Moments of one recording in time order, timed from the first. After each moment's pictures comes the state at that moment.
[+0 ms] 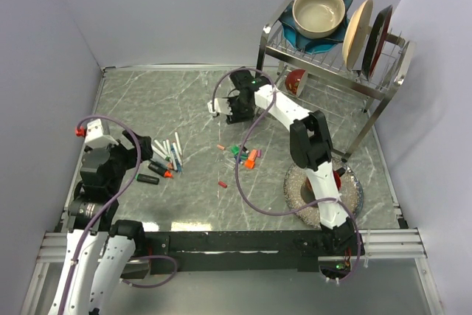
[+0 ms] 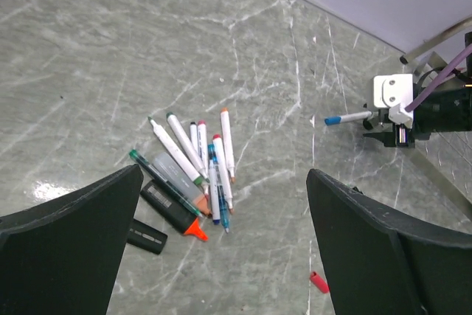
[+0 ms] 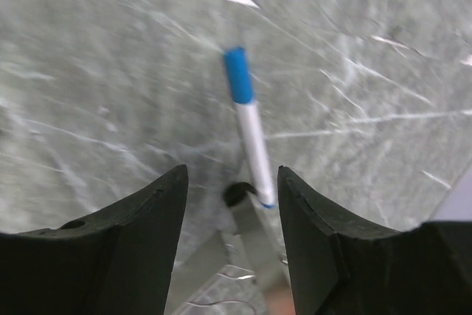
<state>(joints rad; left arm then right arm) -0.11 0.45 0.69 -0.50 -0.14 -0.47 0.54 2.34 2.09 -0.89 -0.22 -1.31</state>
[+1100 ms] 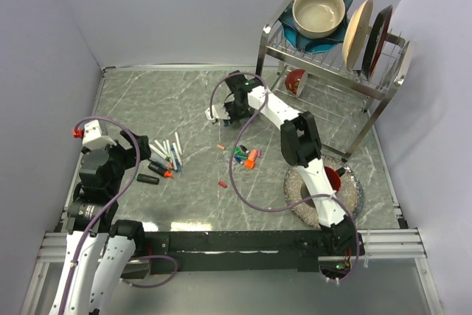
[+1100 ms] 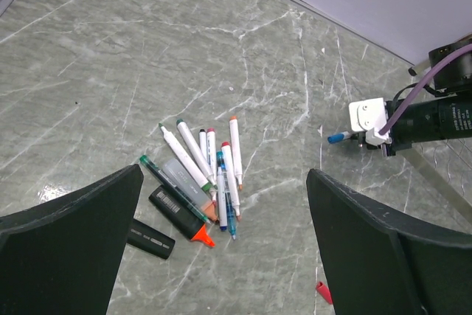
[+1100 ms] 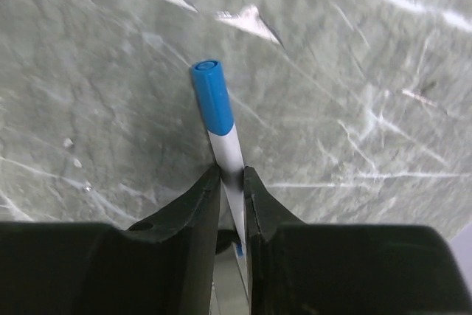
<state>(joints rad) -0.11 0.44 0.69 -0.49 -0.18 -0.46 0.55 2.52 2.27 -0.99 -0.23 -1.45</state>
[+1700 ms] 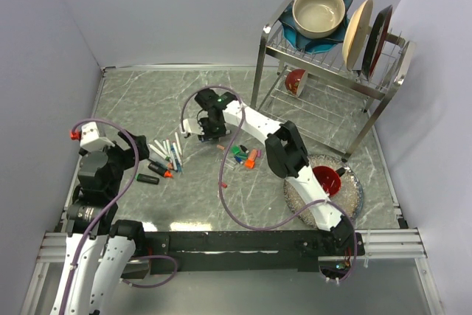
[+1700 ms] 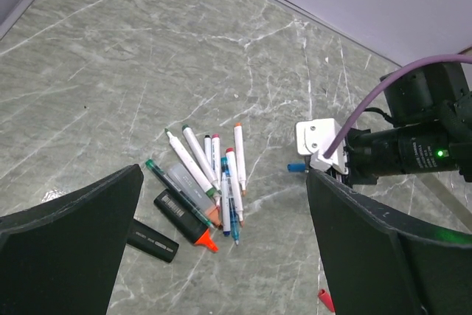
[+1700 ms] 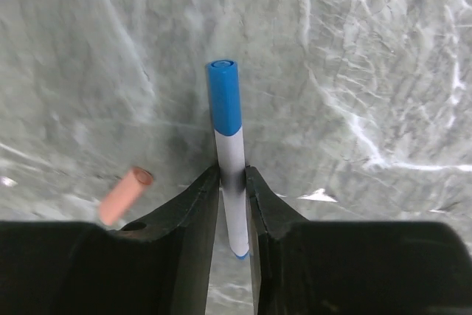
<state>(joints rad) -0.11 0.42 0.69 -0.49 -0.21 -0.46 0.75 2.52 2.28 -1.00 -0.19 -1.14</state>
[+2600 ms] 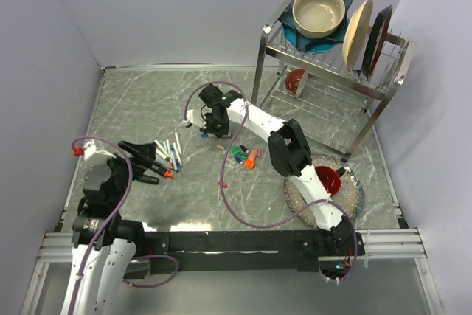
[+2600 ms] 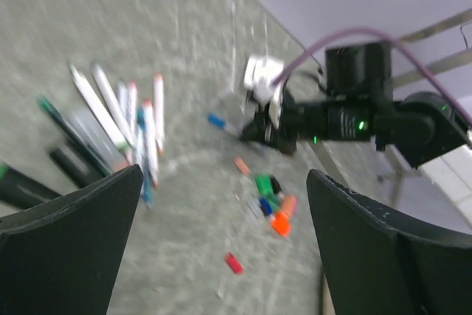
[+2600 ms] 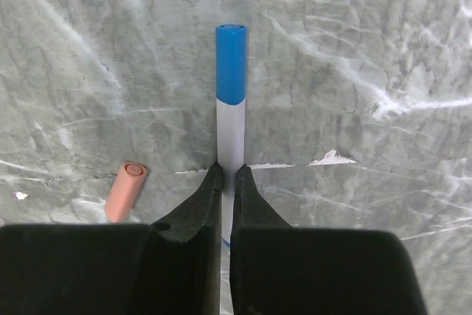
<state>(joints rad) -0.11 0.27 0.56 -0.48 -0.06 -0.78 0.73 2.49 2.24 -0.95 -0.15 -0.89</state>
